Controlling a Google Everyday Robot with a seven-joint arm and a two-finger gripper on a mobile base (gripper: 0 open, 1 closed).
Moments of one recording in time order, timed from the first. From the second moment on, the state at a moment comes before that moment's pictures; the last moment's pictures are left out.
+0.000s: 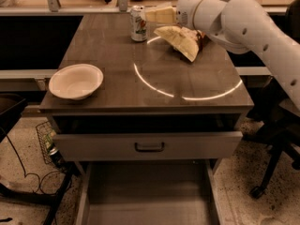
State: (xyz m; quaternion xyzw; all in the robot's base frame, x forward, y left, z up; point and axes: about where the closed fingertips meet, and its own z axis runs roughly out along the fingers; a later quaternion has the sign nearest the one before) arm 0.779 -0.053 1.008 -0.31 0.64 0.17 0.68
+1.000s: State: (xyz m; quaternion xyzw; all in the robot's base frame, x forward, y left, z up) arm 0.846 0.017 0.984 -0.33 0.65 0.22 0.65
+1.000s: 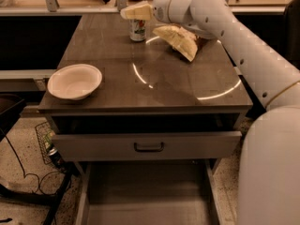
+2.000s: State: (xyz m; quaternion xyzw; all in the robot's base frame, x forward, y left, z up) arm 0.864 0.058 0.933 -0.31 0.67 0.27 0.62
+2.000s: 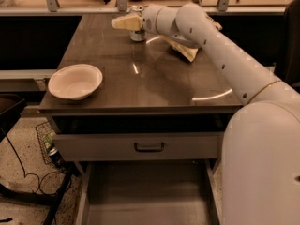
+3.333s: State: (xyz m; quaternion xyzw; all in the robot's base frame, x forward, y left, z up) arm 0.865 0.071 0.914 -0.30 0.67 0.28 0.61
